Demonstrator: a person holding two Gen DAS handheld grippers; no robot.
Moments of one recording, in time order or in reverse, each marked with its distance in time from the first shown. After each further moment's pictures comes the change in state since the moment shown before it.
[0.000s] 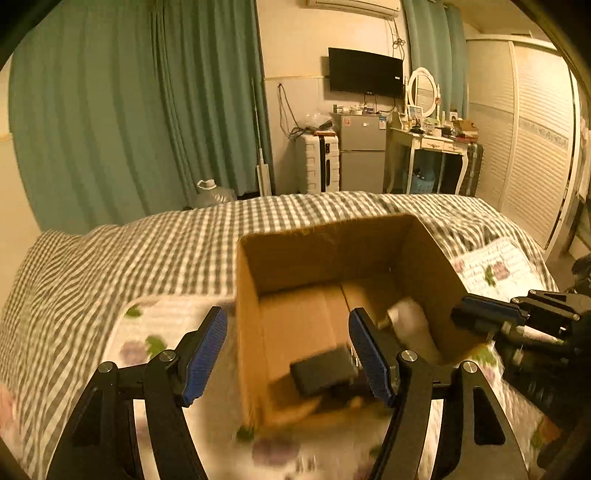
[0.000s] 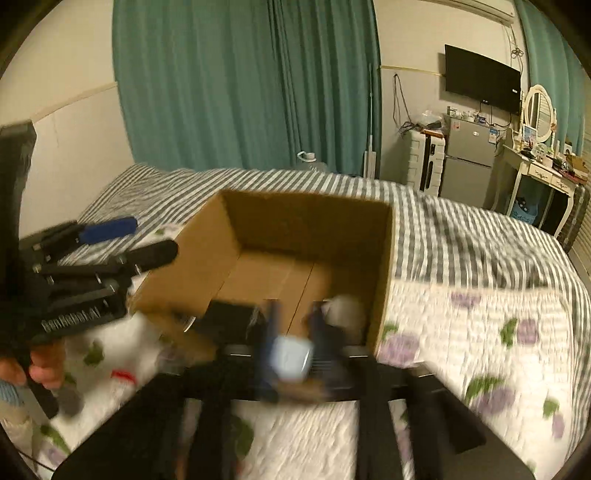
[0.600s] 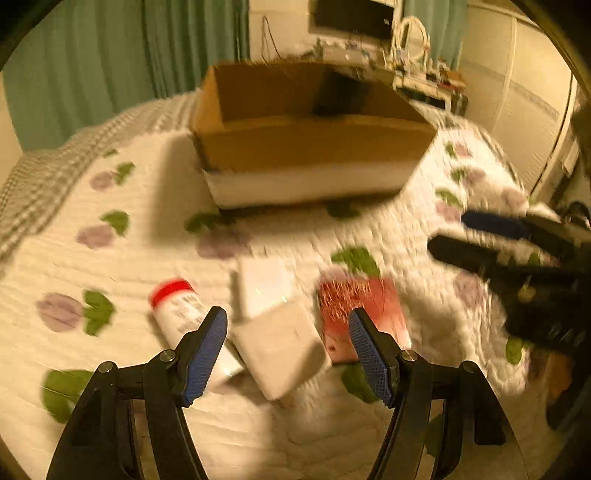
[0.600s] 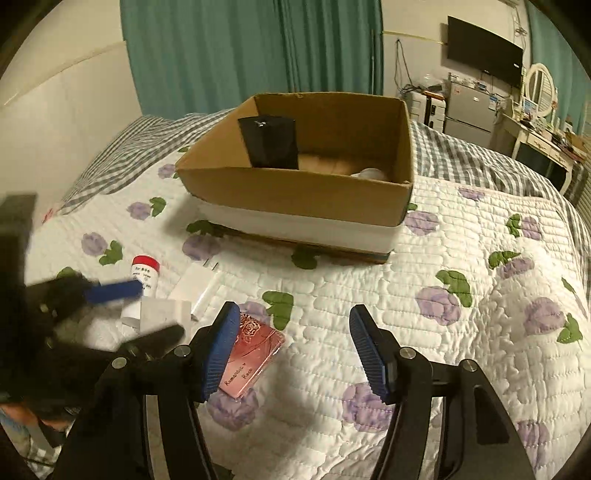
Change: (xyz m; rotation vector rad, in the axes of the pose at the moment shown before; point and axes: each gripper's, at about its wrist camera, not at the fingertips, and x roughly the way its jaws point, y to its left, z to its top) left arm -0.022 -0.029 -0.157 -0.007 0.294 -0.084; right arm -0.026 0.036 -0.097 0.010 0.149 -0.014
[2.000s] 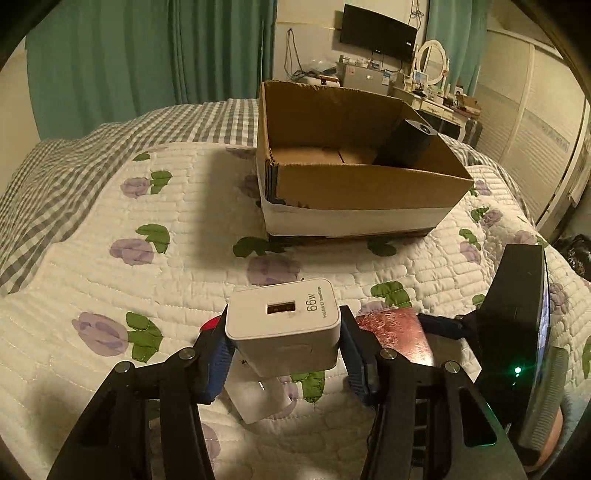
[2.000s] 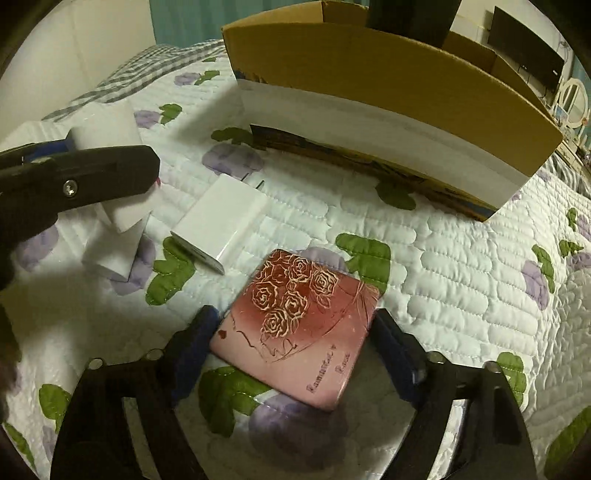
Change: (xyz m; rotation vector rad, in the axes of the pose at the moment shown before) left arm -0.019 0.047 0.020 -0.093 -0.075 -0.012; right arm 0.083 0.070 -0.034 -0.124 0.194 -0.018
